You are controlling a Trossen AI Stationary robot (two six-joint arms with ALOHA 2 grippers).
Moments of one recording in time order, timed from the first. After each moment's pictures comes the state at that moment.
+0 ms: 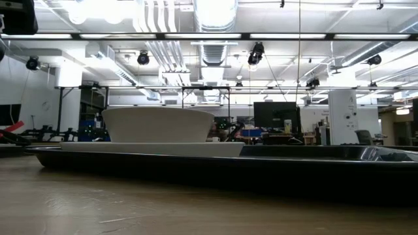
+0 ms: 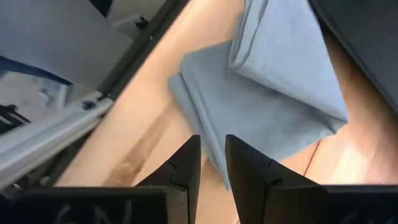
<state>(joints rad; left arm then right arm) -0.40 0.06 0.01 0.21 0.70 0.02 1.32 1.39 0.77 -0.52 0.41 0.70</state>
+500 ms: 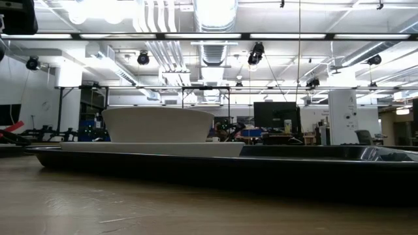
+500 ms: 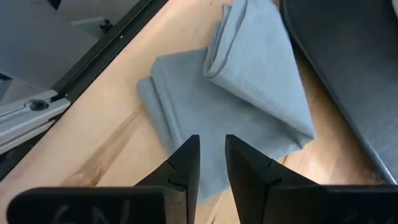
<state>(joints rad) -0.40 0.06 0.01 0.21 0.70 0.02 1.33 1.43 0.77 -0.52 0.53 0.62</state>
